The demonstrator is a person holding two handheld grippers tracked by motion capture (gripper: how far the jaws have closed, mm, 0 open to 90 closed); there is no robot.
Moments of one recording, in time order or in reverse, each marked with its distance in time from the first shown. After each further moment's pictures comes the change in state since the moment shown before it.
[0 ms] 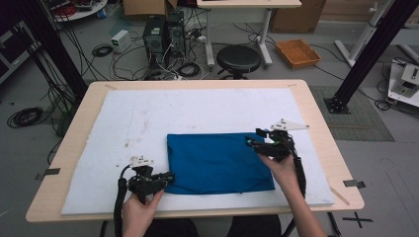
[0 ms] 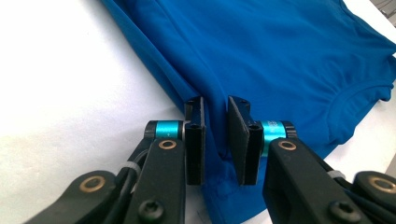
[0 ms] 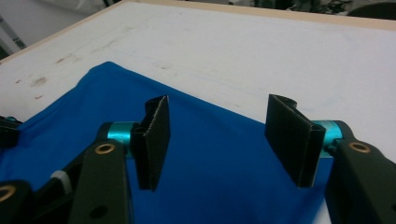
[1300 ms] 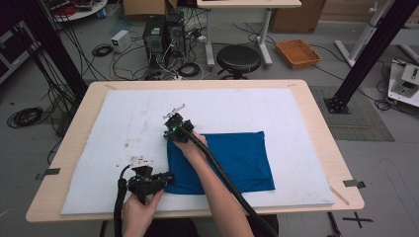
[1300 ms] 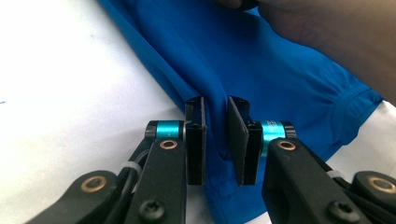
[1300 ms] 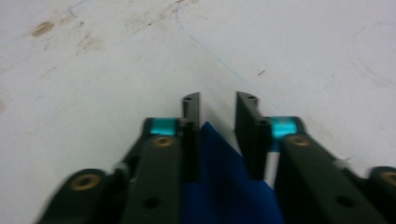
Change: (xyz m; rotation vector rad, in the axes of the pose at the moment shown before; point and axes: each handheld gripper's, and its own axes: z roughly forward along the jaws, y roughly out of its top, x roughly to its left) left arm 0.000 -0.001 0.000 -0.007 0.011 0.006; right arm 0.138 0.053 0.251 0.342 0.086 -0.213
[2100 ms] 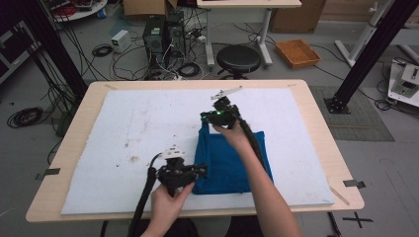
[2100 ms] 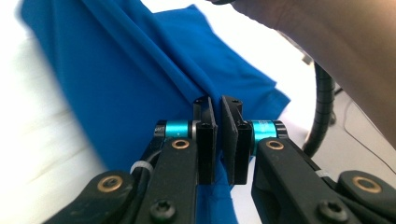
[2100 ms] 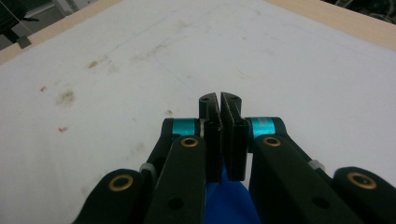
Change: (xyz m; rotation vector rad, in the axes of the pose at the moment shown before) left arm -0.092 0.048 0.038 -0.046 -0.256 0.138; right arm -0.087 -0.031 -0.143 -0.155 0.073 0.079
